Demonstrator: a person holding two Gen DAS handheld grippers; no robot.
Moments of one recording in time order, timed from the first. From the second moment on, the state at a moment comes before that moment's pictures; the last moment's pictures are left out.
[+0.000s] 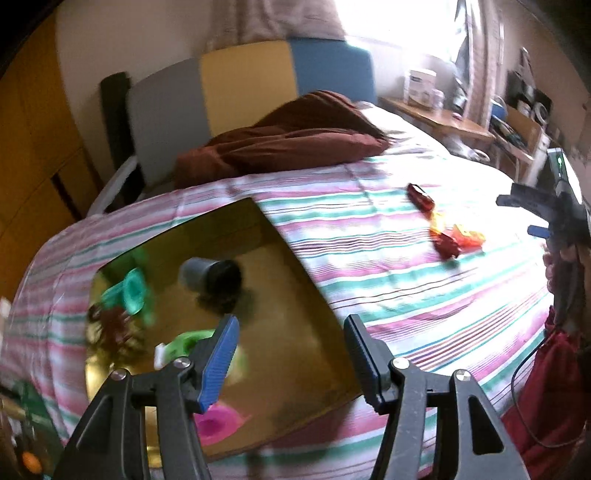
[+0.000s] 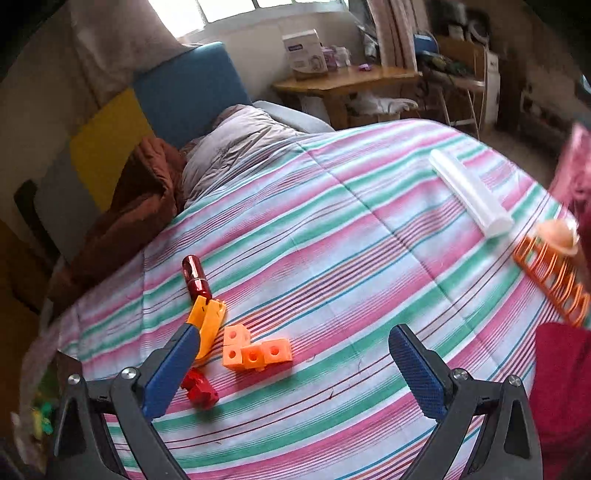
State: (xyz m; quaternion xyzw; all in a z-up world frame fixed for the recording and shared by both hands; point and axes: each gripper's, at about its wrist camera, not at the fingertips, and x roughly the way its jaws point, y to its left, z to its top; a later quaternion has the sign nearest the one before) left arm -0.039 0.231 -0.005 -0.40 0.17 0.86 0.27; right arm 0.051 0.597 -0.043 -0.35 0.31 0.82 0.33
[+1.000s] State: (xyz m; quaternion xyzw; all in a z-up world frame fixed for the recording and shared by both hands) left arm -0.057 0.465 -0.067 -0.48 0.16 0.74 0.44; right arm 0.067 0.609 -0.051 -0.33 0.39 0.80 0.31
